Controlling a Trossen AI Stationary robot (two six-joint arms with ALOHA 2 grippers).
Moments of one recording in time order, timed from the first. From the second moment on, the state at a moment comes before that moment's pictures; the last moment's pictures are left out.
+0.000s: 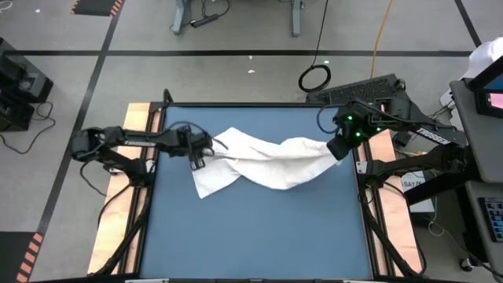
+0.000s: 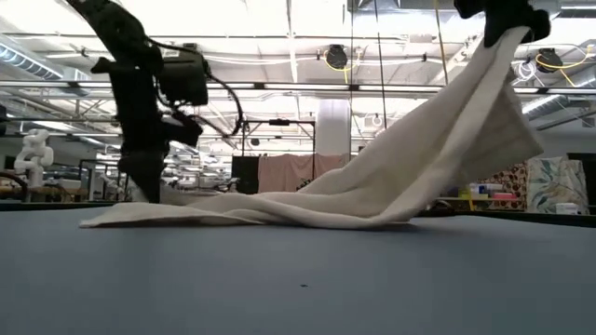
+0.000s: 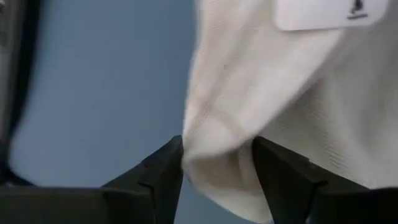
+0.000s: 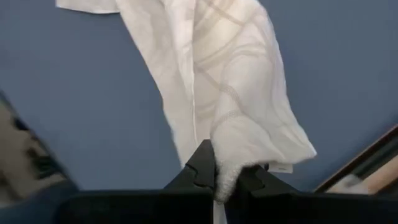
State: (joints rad) left arm 0.34 1.35 0.67 -0.62 -0.37 0.02; right arm -0.30 1.09 1.40 -1.46 -0.14 0.66
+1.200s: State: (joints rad) left arm 0.36 1.59 0.78 -0.09 0.04 0.59; right arm -0.12 1.09 1.40 -1.15 -0.02 1.16
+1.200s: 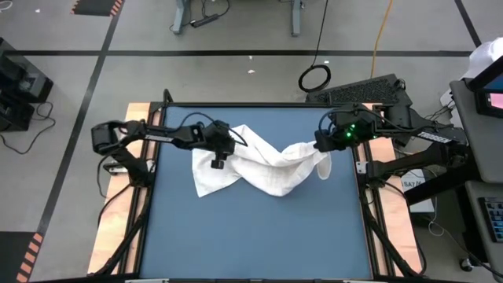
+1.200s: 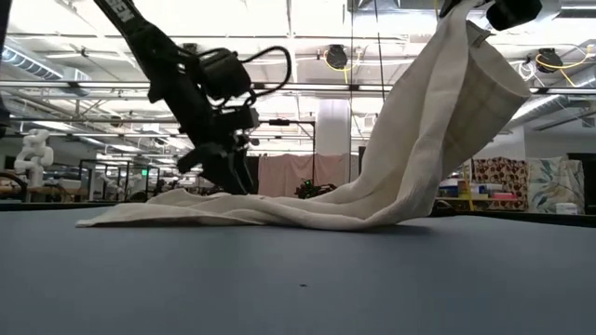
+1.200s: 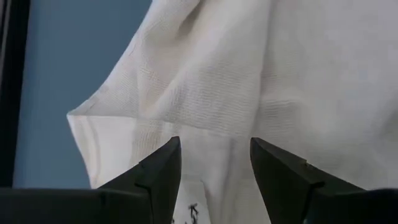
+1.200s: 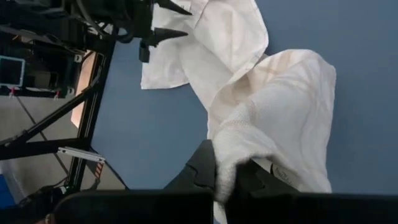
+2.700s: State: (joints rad) left arm 0.38 1.68 0.78 -0.01 0.02 0.50; right arm -0.12 1.09 1.40 -1.16 0.00 1.11
